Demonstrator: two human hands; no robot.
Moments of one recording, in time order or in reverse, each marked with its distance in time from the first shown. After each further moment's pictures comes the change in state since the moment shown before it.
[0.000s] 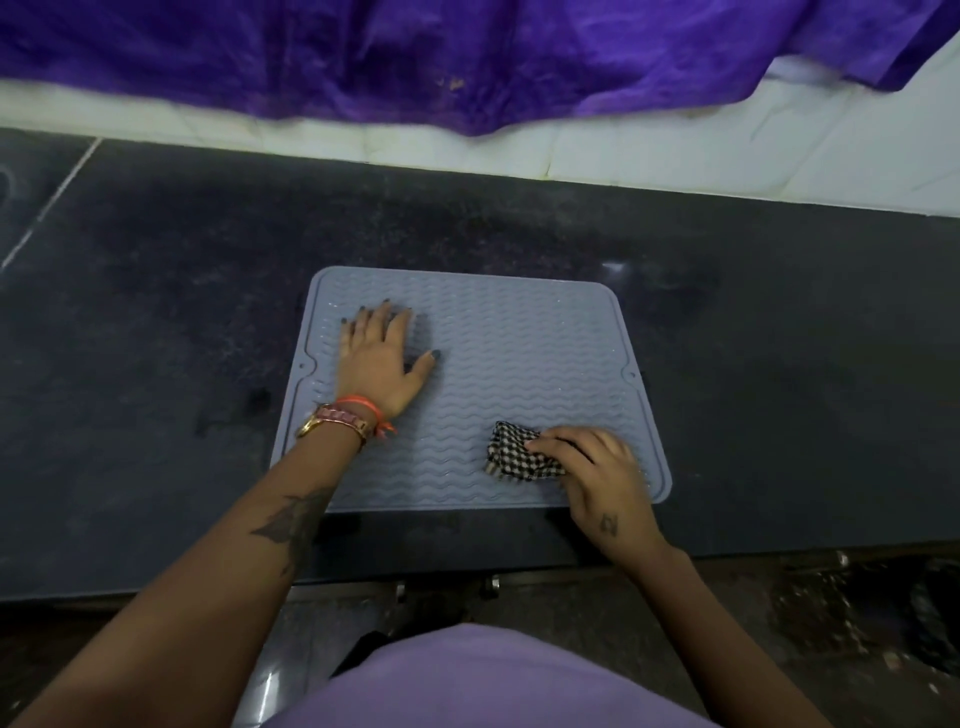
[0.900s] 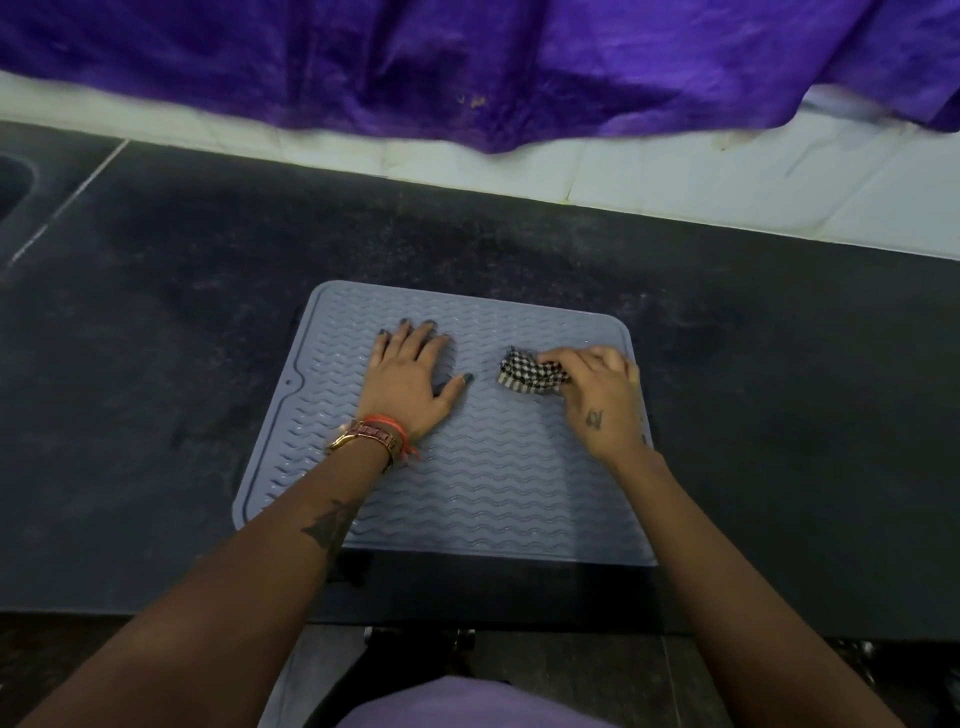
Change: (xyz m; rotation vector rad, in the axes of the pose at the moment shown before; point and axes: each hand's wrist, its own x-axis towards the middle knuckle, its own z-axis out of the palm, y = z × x) left_hand 0.019 0.024 0.029 0.084 0.053 0.059; right_hand 0.117 0.063 0.010 -0.053 -0.028 0.161
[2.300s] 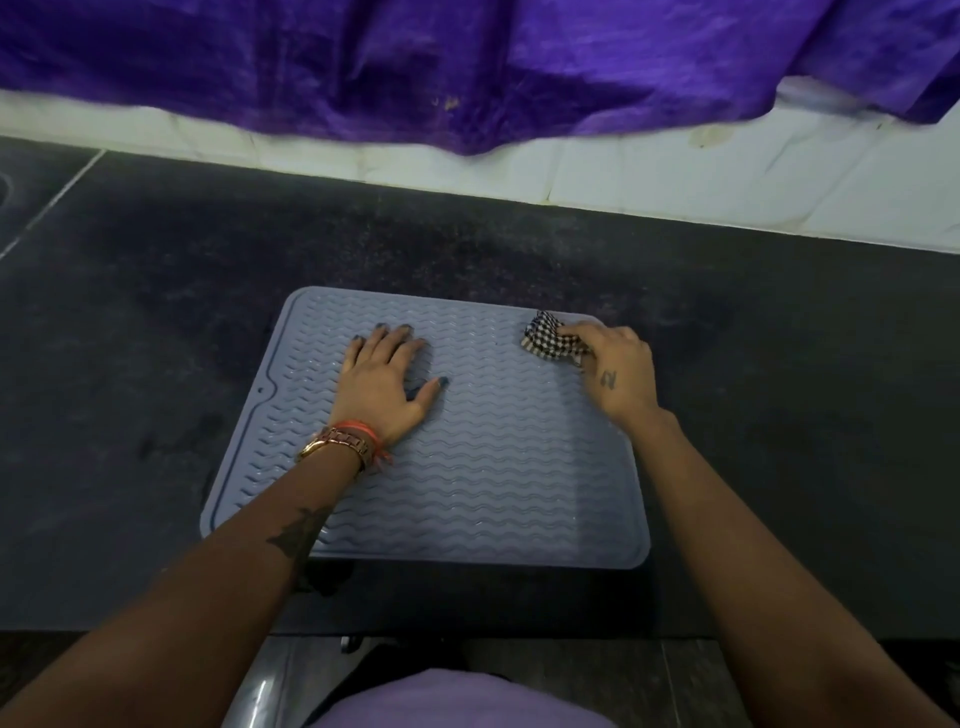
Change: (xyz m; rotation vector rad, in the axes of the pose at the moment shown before) left_hand -0.001 0.001 -0.001 -0.008 0.042 -0.014; right_hand 0.035 0.052 -0.011 -0.044 -0.069 0.078
